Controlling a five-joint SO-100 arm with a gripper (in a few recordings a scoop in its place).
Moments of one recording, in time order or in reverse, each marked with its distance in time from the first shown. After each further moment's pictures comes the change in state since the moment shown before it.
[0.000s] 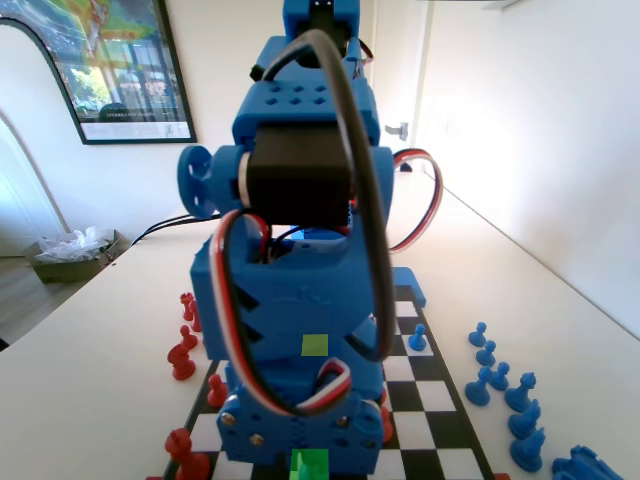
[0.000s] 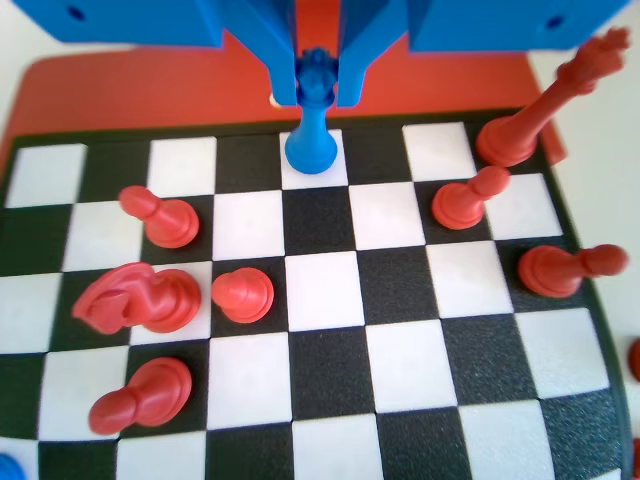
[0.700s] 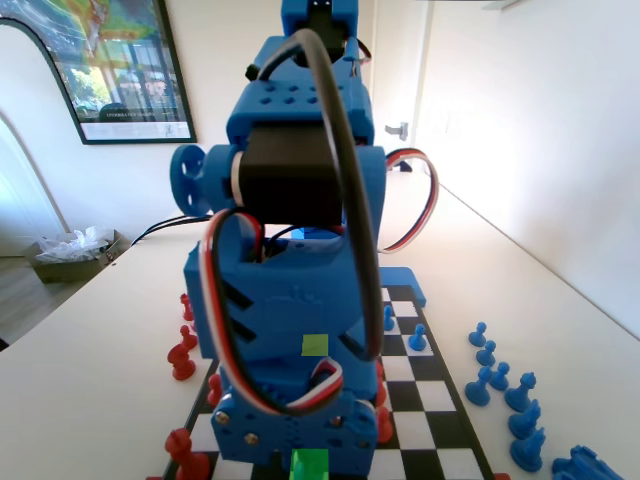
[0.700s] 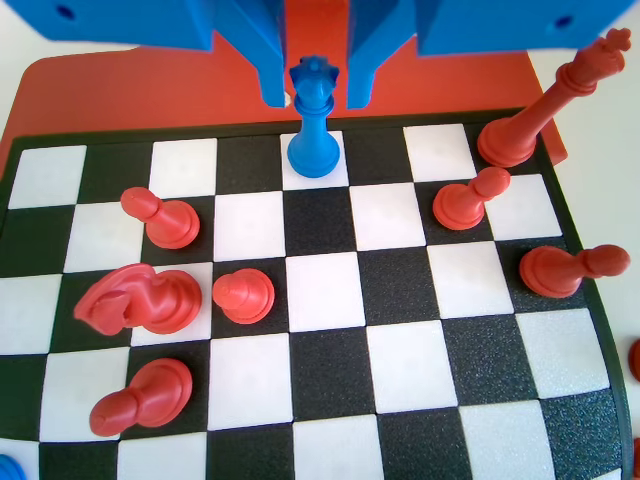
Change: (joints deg) arm 0.1 0.0 0.0 0.0 0.0
